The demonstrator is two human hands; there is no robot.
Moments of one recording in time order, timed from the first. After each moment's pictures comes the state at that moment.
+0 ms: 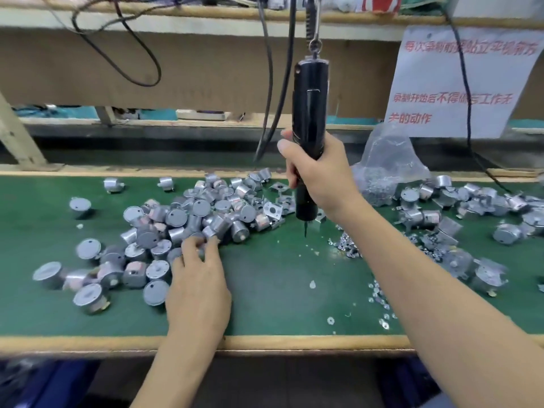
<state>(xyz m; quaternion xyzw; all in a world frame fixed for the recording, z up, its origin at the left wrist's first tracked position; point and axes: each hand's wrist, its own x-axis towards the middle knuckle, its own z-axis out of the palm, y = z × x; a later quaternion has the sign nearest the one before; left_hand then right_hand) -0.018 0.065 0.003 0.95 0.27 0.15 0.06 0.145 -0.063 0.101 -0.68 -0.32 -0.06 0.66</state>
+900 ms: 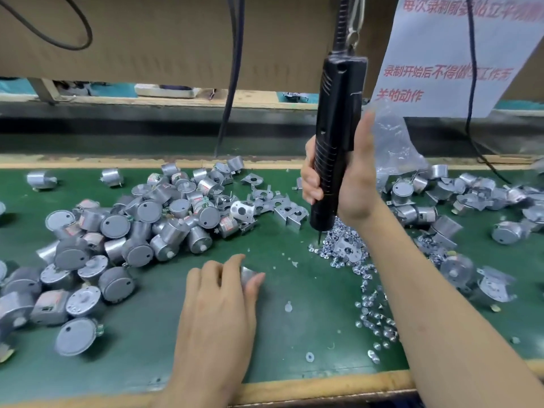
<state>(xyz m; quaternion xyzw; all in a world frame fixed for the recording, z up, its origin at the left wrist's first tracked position) 0.015 0.012 -0.014 0.94 0.13 0.25 0.20 0.196 -0.111 0.070 -0.53 -0.32 0.18 0.76</state>
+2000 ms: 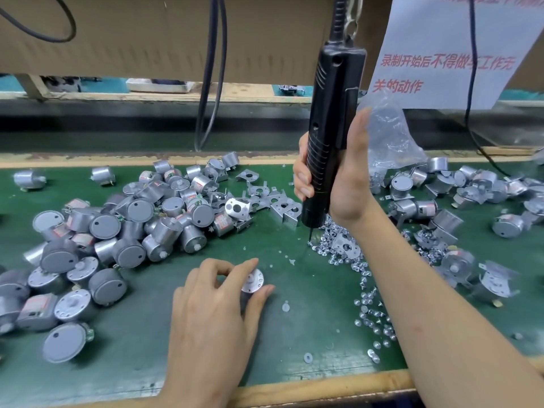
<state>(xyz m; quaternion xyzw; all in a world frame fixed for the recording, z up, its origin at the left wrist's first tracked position) 0.015 0.016 -0.020 0.93 0.10 0.28 0.21 0.190 -0.105 0.066 -0.54 -0.32 0.14 0.77</state>
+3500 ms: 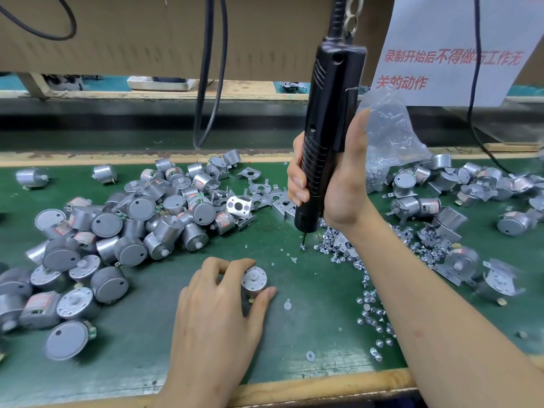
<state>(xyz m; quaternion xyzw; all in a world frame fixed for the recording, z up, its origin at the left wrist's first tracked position) 0.015 0.015 -0.018 0.94 0.12 0.23 0.23 0.180 -0.097 0.063 -0.50 -0.33 0.16 0.78</state>
